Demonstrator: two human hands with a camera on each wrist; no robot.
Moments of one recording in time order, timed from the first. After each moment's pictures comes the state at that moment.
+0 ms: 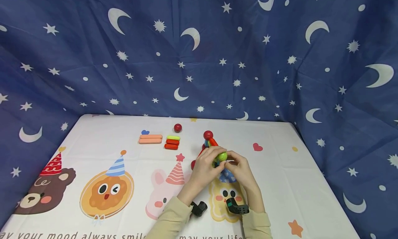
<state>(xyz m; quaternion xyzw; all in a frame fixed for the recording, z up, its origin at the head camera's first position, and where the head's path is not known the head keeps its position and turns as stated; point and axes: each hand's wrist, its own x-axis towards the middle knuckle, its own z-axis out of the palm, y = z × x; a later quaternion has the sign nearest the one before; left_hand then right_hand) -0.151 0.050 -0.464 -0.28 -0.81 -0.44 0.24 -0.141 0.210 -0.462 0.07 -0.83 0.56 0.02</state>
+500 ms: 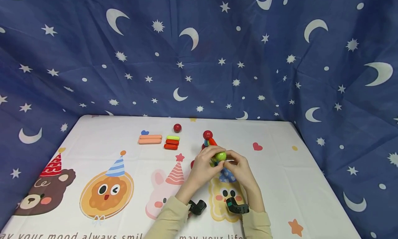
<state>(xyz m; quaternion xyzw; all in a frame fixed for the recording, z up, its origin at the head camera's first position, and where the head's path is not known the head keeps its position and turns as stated) -0.153 0.046 -0.462 -0.28 -0.80 -0.51 0.17 -0.142 0.211 -0.460 0.07 -0.83 0.56 0.01</state>
